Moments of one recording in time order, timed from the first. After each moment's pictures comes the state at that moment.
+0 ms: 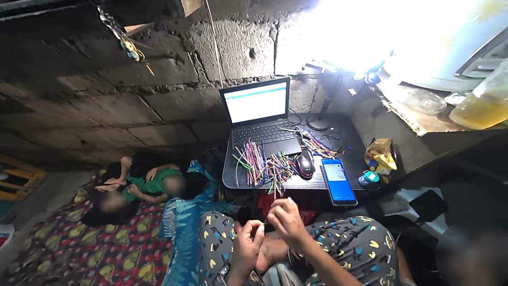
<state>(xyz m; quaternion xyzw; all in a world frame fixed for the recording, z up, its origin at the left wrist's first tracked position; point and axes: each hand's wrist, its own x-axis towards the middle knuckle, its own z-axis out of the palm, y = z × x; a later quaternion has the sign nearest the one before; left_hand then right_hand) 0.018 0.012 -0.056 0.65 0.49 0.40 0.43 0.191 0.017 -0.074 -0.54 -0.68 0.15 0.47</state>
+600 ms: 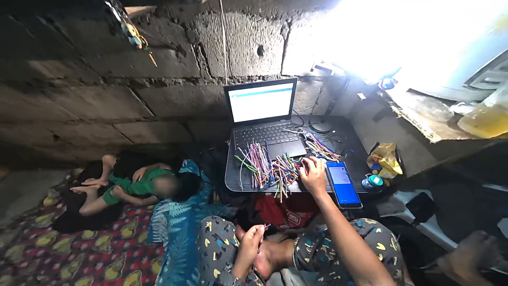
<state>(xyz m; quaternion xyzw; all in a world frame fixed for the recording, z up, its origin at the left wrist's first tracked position) 0.001 0.045 -0.134 0.43 0.51 0.30 0.68 0.300 0.142 -0.115 -0.76 -0.55 -0.02 0.34</state>
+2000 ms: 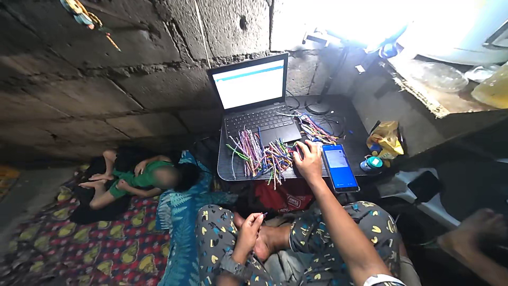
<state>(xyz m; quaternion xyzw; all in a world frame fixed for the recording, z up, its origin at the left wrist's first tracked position) 0.010 0.040 -0.143 0.46 0.53 0.27 0.66 0.300 0.142 -0.118 -0.77 -0.53 0.00 0.37</state>
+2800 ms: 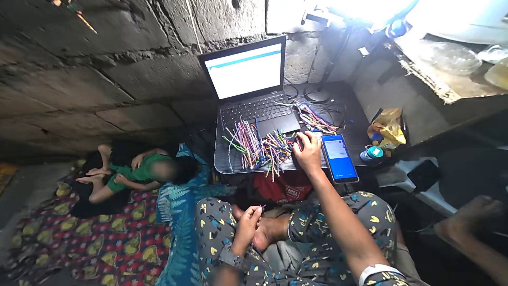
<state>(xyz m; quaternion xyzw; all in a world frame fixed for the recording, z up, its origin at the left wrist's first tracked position) 0.013 0.039 -0.135 0.45 0.54 0.27 0.66 0.302 0.142 -0.119 -0.77 -0.52 0.01 0.38</state>
